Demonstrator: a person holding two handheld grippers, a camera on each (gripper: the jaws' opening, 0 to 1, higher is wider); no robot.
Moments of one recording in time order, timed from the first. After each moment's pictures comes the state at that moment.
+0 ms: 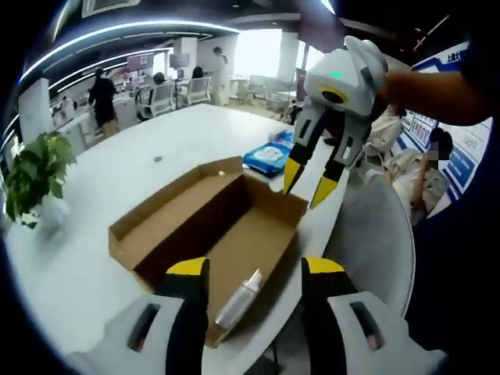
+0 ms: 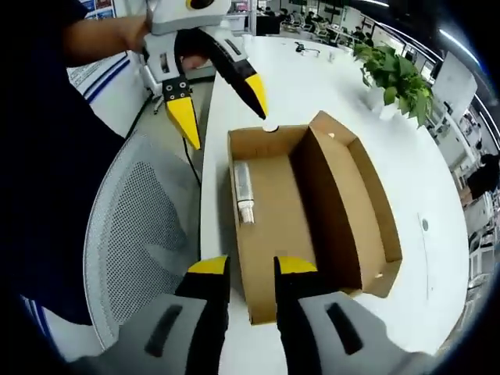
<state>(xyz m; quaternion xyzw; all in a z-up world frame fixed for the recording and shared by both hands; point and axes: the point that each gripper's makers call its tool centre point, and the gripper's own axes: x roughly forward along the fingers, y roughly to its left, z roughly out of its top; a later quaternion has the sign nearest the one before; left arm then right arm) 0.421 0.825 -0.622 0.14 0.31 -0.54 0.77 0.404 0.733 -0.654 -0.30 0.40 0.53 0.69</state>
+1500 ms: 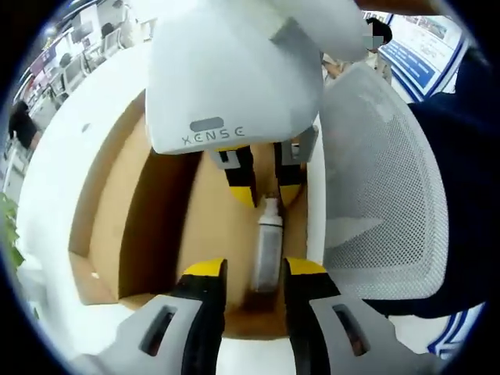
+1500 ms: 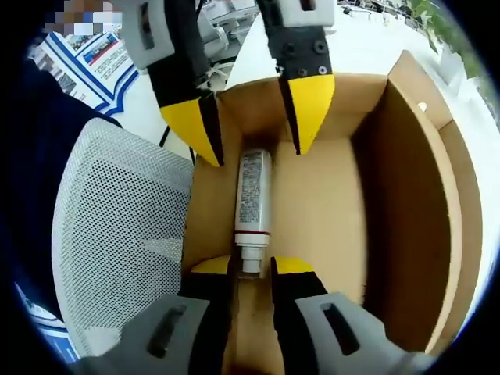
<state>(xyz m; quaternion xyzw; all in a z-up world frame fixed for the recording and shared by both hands) 0.447 0.840 -0.724 0.35 0.42 -0.63 0.55 0.421 0.798 -0.775 -0.28 0.49 0.62 0.55</state>
